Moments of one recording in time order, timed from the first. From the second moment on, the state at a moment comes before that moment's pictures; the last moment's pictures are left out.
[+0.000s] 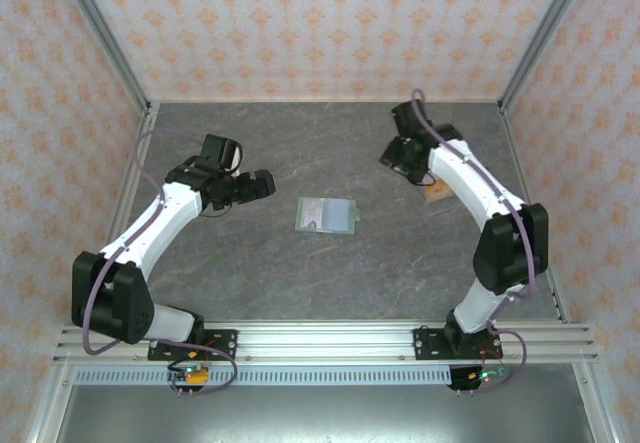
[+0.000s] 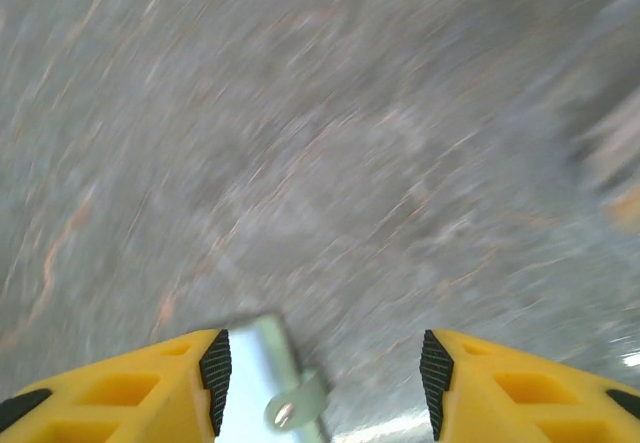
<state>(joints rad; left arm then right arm) -0.21 1.40 1.08 -0.71 0.15 -0.53 0.37 1.70 1.48 -0.89 0.05 0.82</state>
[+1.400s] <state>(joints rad) -0.42 1.79 1.14 -0.50 0.26 -0.68 0.63 2.00 1.31 -0.44 -0.29 0.88</state>
